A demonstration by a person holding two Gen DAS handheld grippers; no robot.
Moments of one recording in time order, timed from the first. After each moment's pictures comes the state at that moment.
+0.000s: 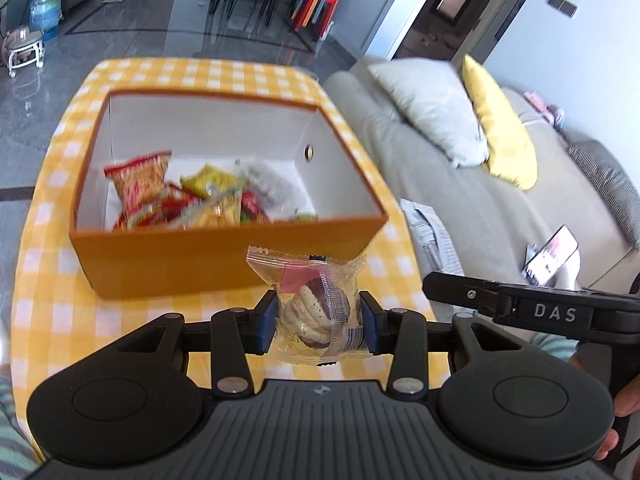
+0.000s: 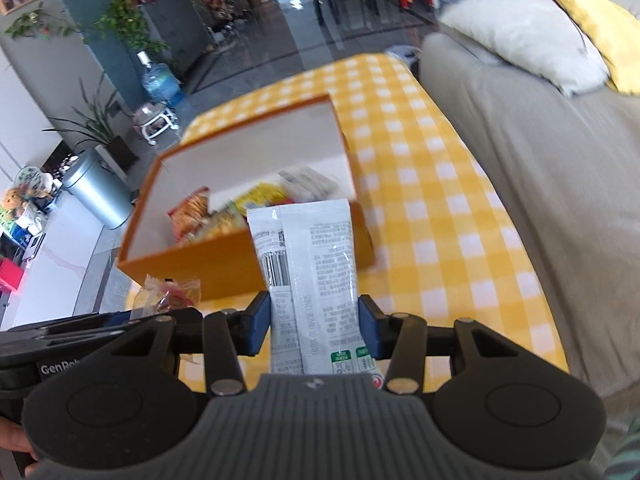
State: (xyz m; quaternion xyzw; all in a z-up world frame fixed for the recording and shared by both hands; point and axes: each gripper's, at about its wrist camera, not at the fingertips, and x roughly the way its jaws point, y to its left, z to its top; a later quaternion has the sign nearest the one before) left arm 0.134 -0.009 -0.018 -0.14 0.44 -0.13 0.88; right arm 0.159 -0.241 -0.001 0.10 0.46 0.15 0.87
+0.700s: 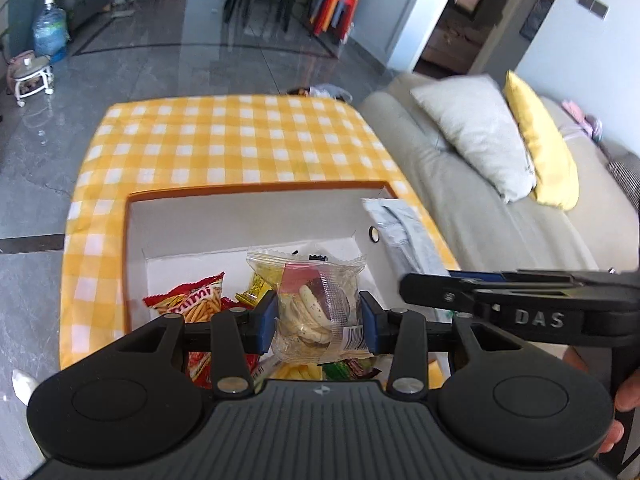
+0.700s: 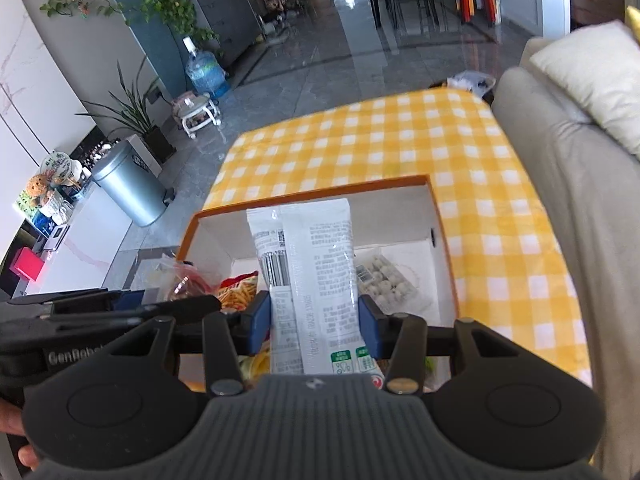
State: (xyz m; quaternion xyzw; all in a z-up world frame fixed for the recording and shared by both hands) left arm 0.261 0.031 -0.005 -0.09 0.46 -0.11 0.88; right arm 0.308 -0.166 0.015 0.08 0.46 0.21 0.86
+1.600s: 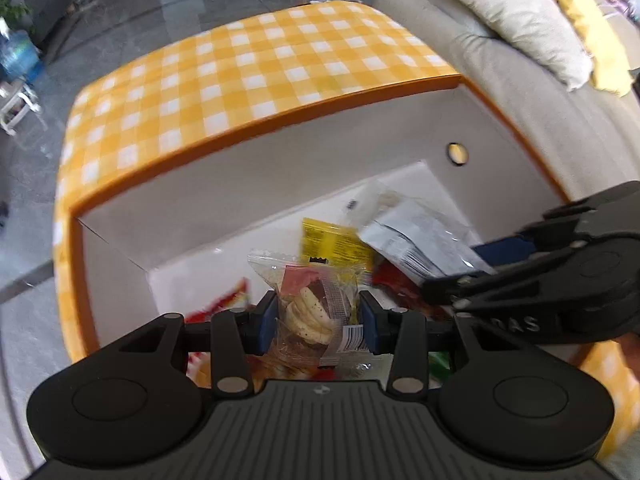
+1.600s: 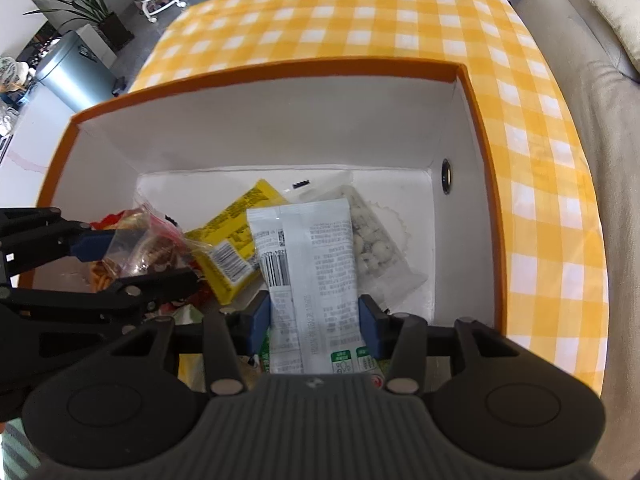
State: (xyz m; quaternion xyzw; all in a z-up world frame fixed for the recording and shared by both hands) left arm 0.334 0.016 -0.086 0.06 0.55 -0.08 0.83; right arm 0.400 -0.126 -0.102 -0.01 0.60 0.19 0.77
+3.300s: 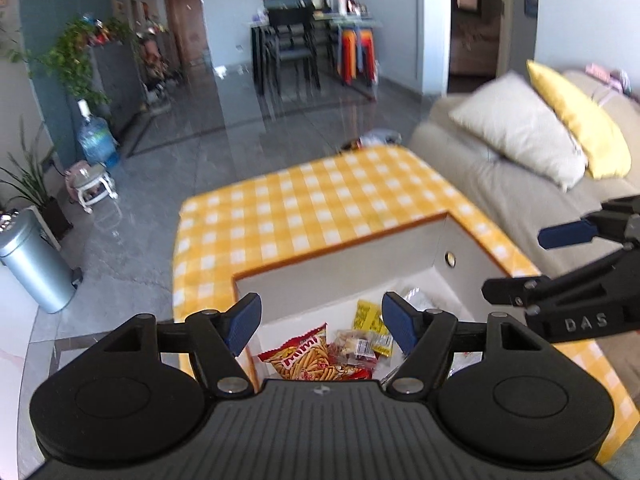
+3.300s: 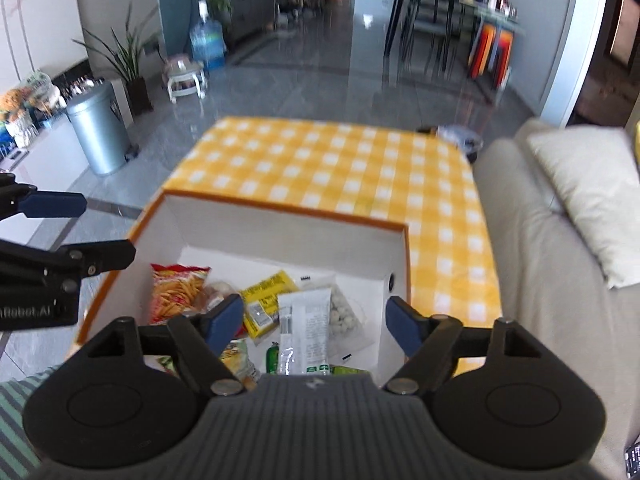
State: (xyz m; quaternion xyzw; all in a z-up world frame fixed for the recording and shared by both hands) left arm 0.215 0.037 0.044 0.06 0.36 -0.02 0.93; right arm 0.293 -0.139 0.038 -0.09 0.41 0.19 0.89
